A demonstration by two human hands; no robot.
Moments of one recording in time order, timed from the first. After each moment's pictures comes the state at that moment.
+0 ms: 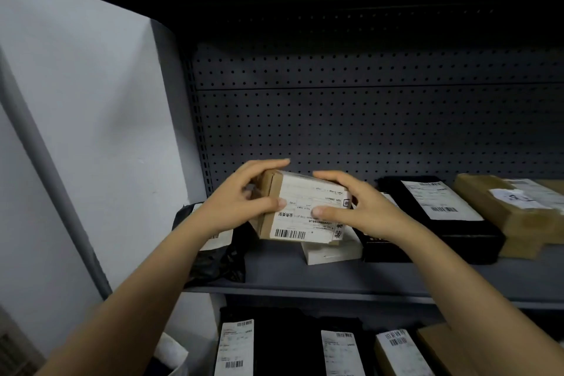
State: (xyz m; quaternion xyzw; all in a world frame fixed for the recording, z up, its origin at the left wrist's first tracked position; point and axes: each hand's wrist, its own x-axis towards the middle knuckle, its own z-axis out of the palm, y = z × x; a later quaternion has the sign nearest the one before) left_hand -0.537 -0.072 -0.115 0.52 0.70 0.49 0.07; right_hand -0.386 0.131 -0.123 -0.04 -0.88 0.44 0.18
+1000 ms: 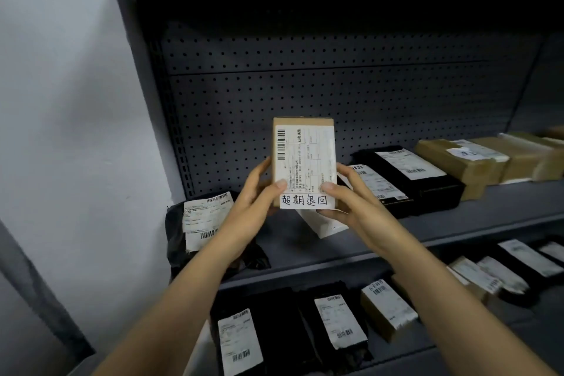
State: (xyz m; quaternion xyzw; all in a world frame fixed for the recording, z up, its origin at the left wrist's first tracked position) left_hand -0.547 -0.082 -0.163 0.44 0.58 0.64 0.24; right_hand -0.387 0.035 -0.151 -0.16 -0.67 0.66 0.29
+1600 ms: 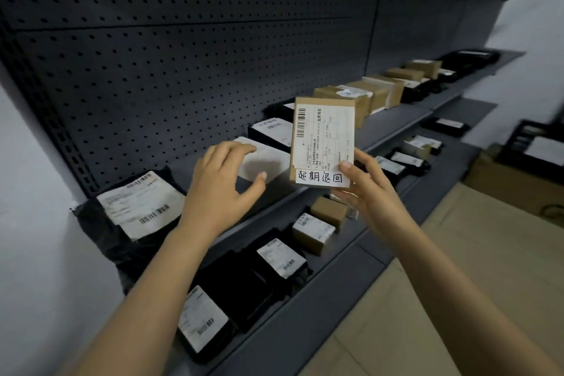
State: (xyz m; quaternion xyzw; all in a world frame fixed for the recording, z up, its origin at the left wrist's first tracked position) left_hand -0.540 -0.099 -0.180 0.70 0.59 0.38 -0.12; right_hand -0.292 -0.049 -0.188 -0.36 -0.55 0.57 0.50
